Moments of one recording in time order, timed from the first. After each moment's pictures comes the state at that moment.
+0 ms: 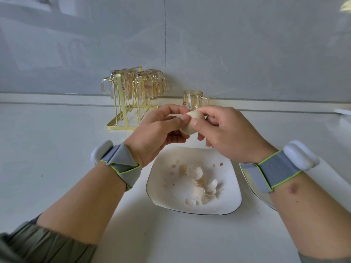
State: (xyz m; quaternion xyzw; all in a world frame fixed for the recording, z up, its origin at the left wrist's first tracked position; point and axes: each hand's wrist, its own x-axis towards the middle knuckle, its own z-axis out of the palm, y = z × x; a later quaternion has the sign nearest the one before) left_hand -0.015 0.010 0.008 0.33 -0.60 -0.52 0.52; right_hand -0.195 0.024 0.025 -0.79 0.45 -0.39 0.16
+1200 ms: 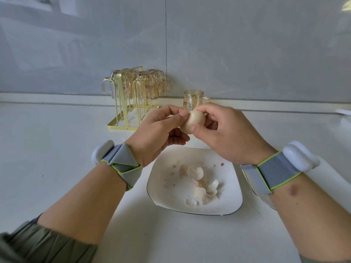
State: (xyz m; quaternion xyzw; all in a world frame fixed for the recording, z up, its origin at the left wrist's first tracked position) left_hand -0.018 0.010 0.008 0.33 -0.59 -0.52 0.52; right_hand -0.194 0.022 0.021 -0.79 0.44 -0.41 0.14
